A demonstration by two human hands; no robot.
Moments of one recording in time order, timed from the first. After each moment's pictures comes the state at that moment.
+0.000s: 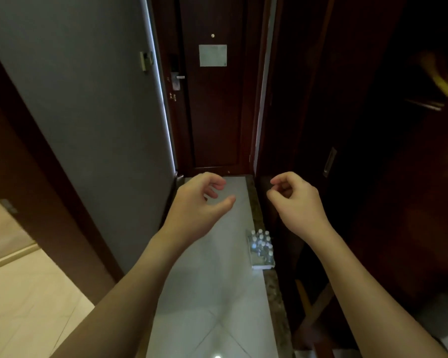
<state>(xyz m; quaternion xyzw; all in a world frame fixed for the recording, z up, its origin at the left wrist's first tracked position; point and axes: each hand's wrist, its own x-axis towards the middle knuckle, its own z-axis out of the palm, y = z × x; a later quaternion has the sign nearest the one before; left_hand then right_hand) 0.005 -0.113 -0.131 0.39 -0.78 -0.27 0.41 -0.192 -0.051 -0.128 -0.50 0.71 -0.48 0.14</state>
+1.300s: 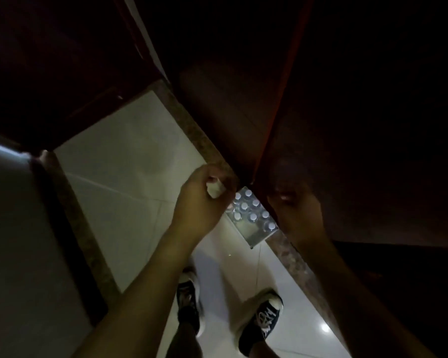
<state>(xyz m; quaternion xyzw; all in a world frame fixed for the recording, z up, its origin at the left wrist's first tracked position) -0.444 -0.764 -0.582 0.34 -0.81 -0.46 0.08 -0.546 -0.605 -0.599 -0.04 0.85 -0.45 0.25</state>
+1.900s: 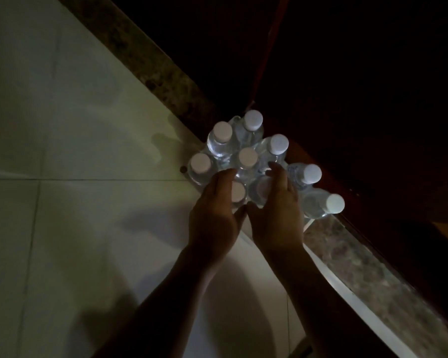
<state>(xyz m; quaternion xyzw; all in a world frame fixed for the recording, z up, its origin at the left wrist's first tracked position) -0.464 -0.744 -1.208 0.21 -0.90 -0.38 0.04 -0.518 -0.650 -1.189 -0.04 0.94 -0.30 0.15</state>
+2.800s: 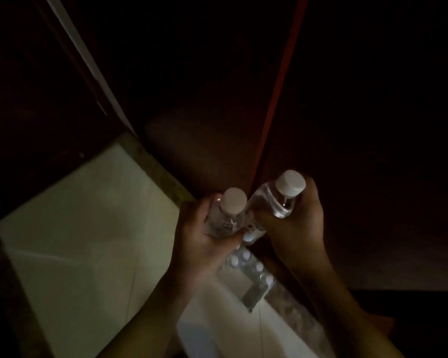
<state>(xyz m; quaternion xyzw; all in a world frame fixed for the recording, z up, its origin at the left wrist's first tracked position) -0.494 -0.803 -0.622 0.18 -0.83 -0.48 0.22 -0.579 -0.662 -0.587 -0.11 0.75 -0.65 0.06</state>
